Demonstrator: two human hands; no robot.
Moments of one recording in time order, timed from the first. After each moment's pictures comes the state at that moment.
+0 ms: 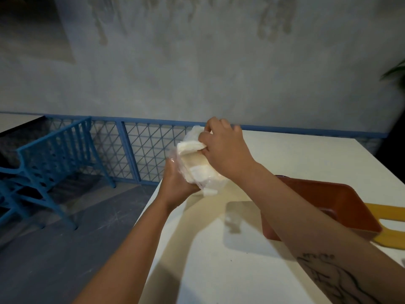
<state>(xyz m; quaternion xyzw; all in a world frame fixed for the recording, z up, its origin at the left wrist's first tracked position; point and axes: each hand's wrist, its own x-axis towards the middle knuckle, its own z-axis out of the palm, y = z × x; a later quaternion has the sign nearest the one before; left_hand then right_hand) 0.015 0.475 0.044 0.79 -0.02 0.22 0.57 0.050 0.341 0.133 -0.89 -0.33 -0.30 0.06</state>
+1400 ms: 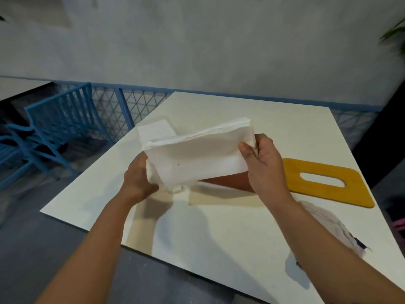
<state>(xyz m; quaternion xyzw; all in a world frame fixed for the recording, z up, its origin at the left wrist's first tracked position) -0.081 0.332 -0.006 0.94 0.20 0.12 0.26 -0.031 0.067 0.062 -0.75 -0.19 -0.09 0.63</state>
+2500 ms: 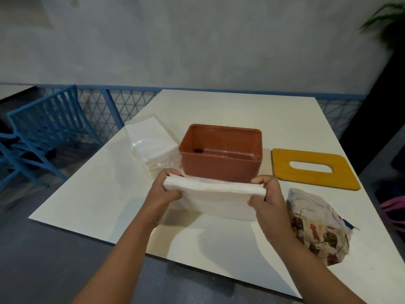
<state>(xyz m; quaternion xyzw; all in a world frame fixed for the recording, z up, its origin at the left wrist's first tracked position) -0.102 0.254 -0.016 0.72 0.12 0.08 0.68 -0.075 0.023 -0.012 -0.71 -0.06 0.03 0.70</state>
